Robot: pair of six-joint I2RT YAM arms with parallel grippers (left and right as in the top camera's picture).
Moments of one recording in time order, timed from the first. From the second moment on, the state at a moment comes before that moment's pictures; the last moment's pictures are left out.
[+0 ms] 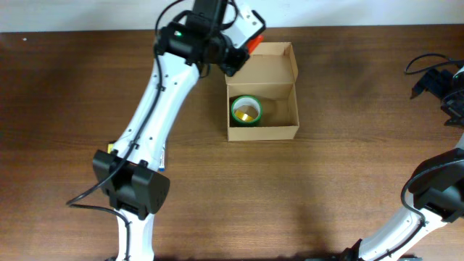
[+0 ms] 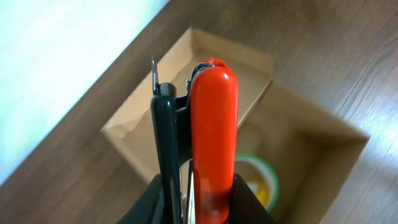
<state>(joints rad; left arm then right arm) -0.43 2.13 2.28 -1.01 0.26 0.40 -0.53 2.10 2.22 -1.60 -0.04 0.25</state>
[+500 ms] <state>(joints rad) -0.63 2.14 2.28 -1.02 0.02 -0.19 -0.53 2.10 2.22 -1.61 -0.06 0.25</state>
